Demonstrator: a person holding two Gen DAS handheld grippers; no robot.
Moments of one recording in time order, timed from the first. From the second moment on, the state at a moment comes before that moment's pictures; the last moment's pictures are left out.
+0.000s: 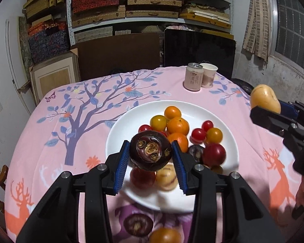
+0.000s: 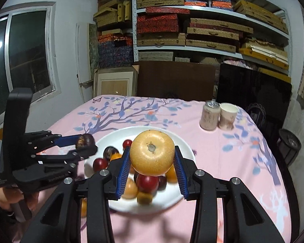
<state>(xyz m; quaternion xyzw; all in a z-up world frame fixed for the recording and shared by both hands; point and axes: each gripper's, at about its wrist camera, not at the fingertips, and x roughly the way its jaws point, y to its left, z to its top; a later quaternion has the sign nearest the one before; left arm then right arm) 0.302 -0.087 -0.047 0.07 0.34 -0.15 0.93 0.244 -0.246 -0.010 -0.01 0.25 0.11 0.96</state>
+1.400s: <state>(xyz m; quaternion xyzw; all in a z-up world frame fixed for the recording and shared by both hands) 0.208 0.027 -0.098 0.04 0.34 -0.09 0.94 0.180 -0.136 -0.102 -0.04 0.38 0.18 0.90</state>
